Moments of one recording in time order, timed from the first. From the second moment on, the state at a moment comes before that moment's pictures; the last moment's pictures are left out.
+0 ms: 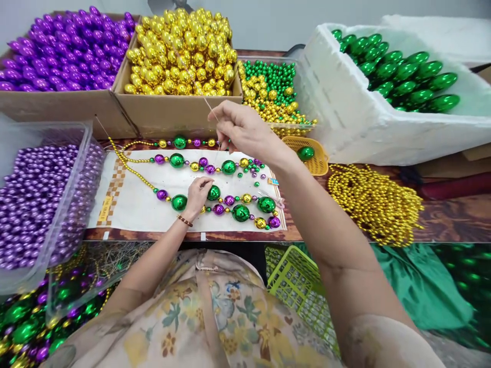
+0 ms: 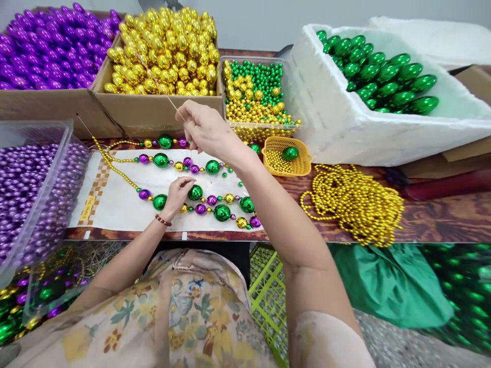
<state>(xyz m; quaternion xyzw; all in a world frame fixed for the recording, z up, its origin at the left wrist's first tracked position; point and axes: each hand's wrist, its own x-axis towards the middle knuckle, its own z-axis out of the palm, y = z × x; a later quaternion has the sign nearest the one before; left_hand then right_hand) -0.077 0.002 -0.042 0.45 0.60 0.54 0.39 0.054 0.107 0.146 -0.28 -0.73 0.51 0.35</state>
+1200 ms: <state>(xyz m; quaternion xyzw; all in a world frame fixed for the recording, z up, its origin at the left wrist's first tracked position) -0.063 0.024 -0.045 0.59 0.68 0.33 0.28 0.113 0.115 0.124 -0.32 -0.67 0.52 0.43</state>
